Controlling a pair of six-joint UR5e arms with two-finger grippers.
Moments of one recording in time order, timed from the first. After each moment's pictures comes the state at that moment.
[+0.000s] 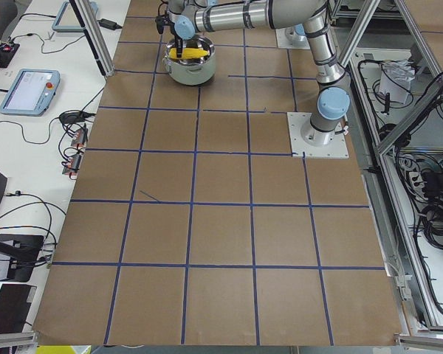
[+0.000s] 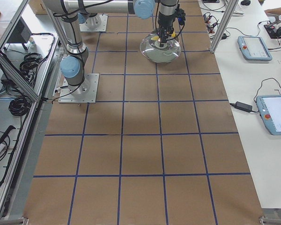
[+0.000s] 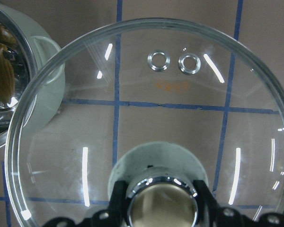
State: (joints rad) left arm -1.91 -2.17 -1.32 -1.13 1.59 -0.51; right arm 1.46 -1.44 1.39 -1.47 -1.60 -0.18
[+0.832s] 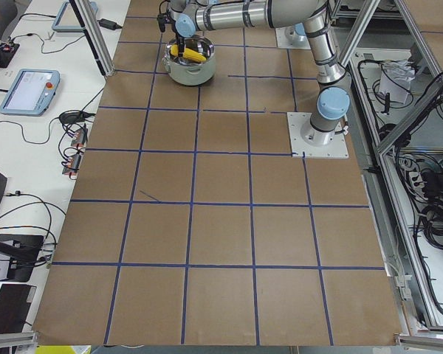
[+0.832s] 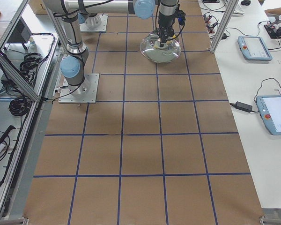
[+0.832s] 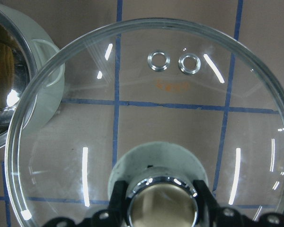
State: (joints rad) left arm -1.93 -2.16 -1.31 -1.12 1.58 -0.56; right arm 1.46 -1.44 1.39 -1.47 -1.60 -0.18
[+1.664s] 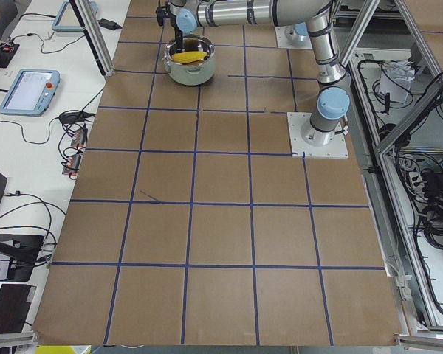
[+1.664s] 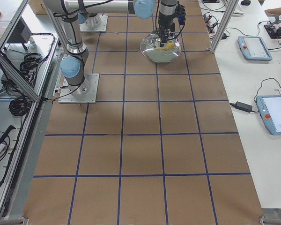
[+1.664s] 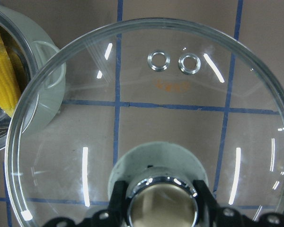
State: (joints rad) left arm -1.89 -2.09 -1.32 -1.12 1.57 -0.38; right arm 1.46 -1.44 1.38 -1.48 -1.60 -0.17
